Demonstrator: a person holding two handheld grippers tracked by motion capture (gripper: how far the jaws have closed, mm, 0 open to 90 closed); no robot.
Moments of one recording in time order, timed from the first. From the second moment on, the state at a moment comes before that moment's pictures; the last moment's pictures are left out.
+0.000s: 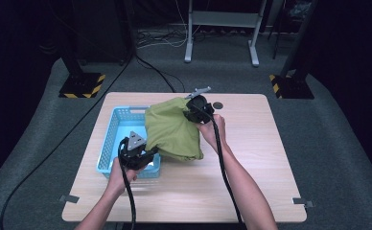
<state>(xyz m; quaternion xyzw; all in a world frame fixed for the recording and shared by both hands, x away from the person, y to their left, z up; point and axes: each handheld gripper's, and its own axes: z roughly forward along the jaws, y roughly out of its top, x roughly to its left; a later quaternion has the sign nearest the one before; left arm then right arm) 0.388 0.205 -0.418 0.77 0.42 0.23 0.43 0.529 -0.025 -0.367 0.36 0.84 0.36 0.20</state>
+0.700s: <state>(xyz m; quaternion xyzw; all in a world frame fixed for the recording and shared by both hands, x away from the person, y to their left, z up) 0.388 0.227 -0.419 0.75 0.44 0.24 0.42 0.534 0.001 -0.364 0.34 0.84 0.36 0.19</state>
